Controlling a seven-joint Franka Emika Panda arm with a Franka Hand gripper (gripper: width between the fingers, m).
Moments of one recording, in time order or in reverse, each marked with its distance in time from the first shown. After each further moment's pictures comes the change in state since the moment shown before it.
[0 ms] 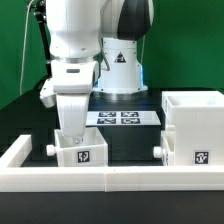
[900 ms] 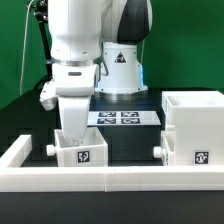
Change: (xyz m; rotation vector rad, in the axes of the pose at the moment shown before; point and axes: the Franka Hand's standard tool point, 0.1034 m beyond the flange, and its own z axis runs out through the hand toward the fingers) arm -0.003 -0.001 0.007 -0.033 -0.019 -0.031
